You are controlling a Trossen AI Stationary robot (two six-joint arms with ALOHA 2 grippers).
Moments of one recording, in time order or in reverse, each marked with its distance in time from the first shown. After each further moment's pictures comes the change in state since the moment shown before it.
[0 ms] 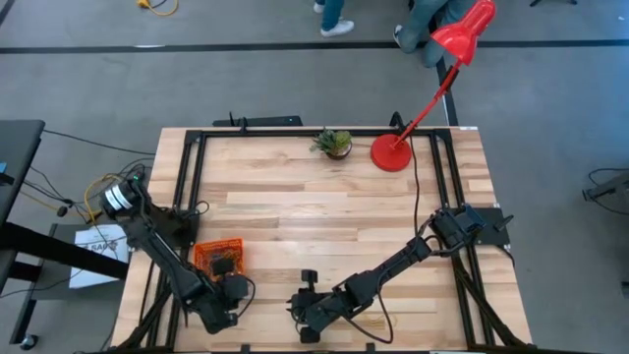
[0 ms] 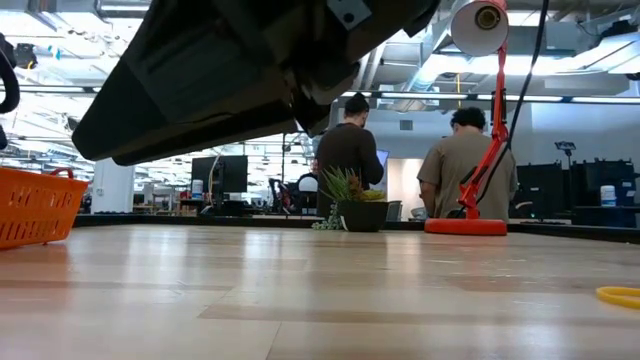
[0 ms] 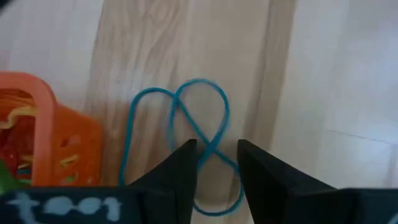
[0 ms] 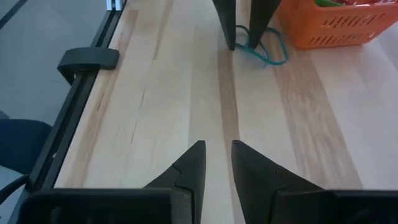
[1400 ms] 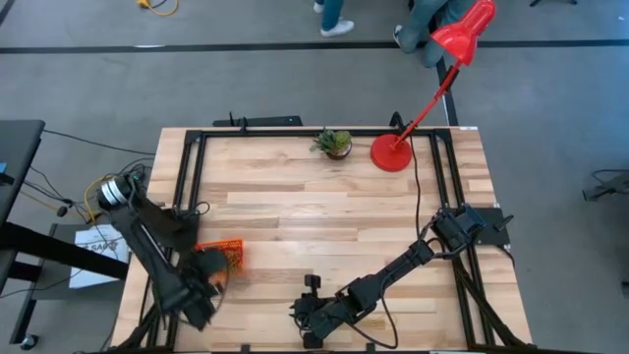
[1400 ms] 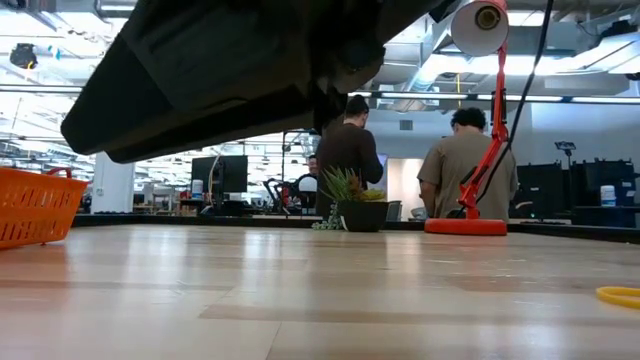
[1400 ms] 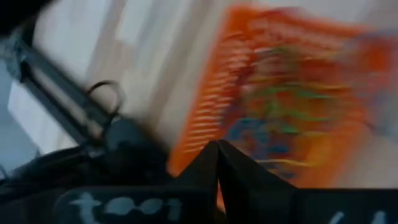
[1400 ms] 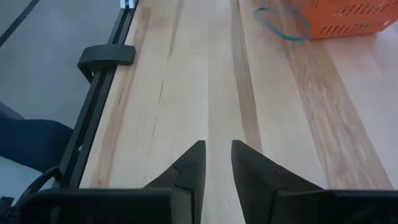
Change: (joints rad) left arm -0.046 -0.090 0.307 -1.055 -0.012 -0.399; right arm 0.029 -0.001 0.000 -0.010 0.000 0.055
